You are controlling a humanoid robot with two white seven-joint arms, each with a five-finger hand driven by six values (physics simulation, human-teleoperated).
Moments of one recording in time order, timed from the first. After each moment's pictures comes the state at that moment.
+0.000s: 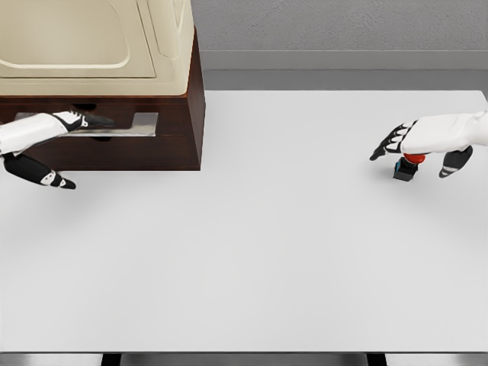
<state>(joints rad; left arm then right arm) -0.64 1.15 -0.81 -1.47 0.23 -0.61 -0.36 -1.41 -1.04 1.65 -1.31 0.15 -0.61 0.43</state>
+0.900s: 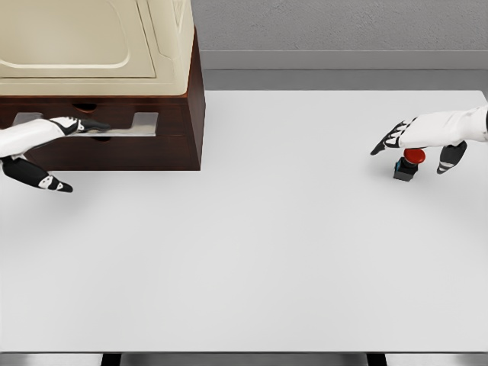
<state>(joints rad) -0.63 1.14 -0.82 -1.42 0.24 -0.61 -0.35 -1.38 -0.96 1.65 -1.17 0.15 -0.61 0.43</state>
